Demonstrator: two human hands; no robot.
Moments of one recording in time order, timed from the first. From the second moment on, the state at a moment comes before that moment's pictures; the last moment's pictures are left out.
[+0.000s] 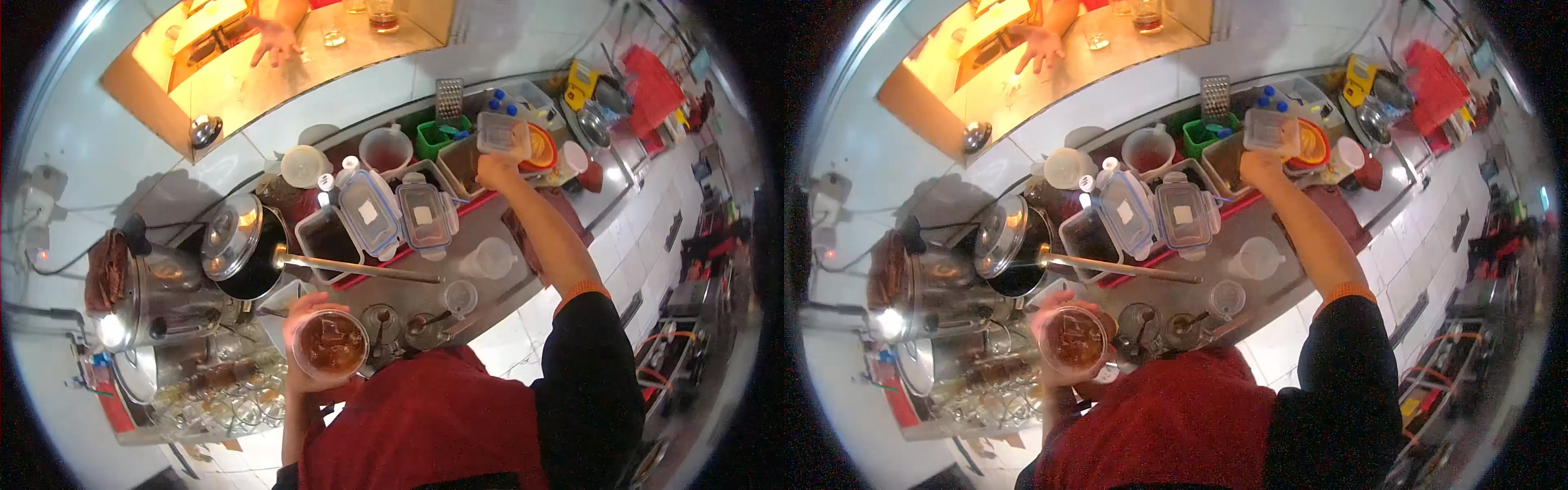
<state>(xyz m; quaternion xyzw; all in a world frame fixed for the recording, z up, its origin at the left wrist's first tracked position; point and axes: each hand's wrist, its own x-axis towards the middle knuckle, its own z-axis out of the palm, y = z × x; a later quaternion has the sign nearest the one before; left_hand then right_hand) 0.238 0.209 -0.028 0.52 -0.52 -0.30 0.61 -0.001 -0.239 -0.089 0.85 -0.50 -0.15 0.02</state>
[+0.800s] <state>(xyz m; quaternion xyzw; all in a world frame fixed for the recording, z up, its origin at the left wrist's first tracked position) 0.227 0.216 -0.042 0.45 -0.47 -0.36 0.67 -0.011 -0.285 -0.101 0.88 -0.35 -0.32 0.04</state>
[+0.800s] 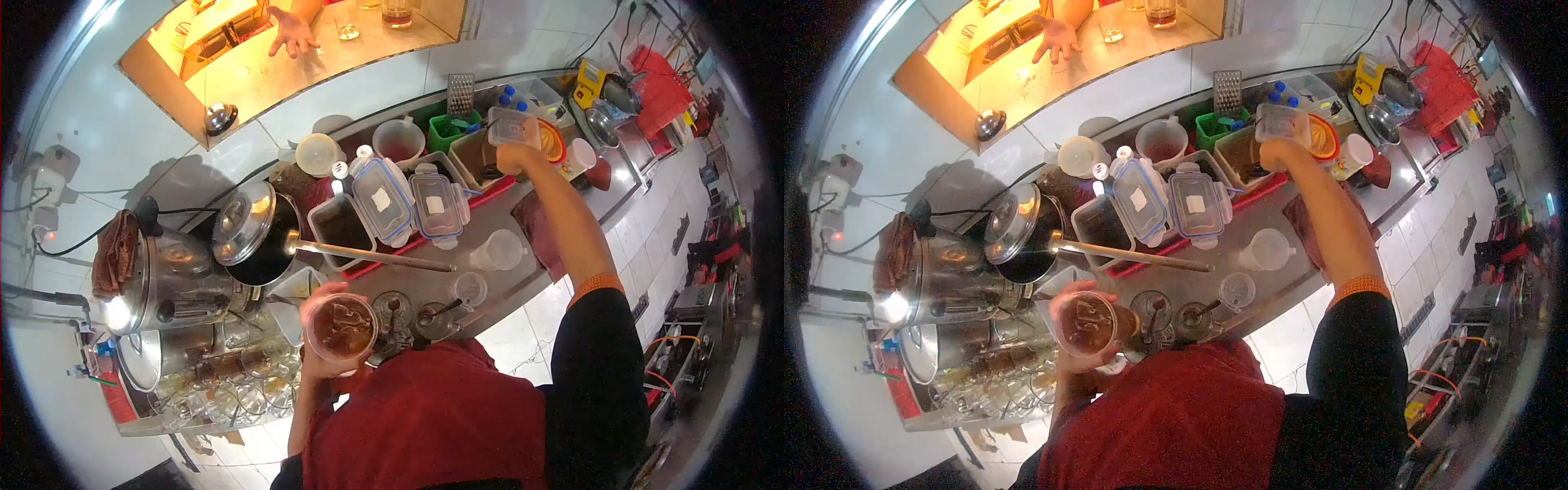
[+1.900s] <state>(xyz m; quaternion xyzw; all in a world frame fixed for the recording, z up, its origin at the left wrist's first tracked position) 0.247 0.224 -0.032 0.48 -0.47 -0.38 0.63 -0.004 -0.158 -0.023 0.60 -0.36 0.59 -0.42</state>
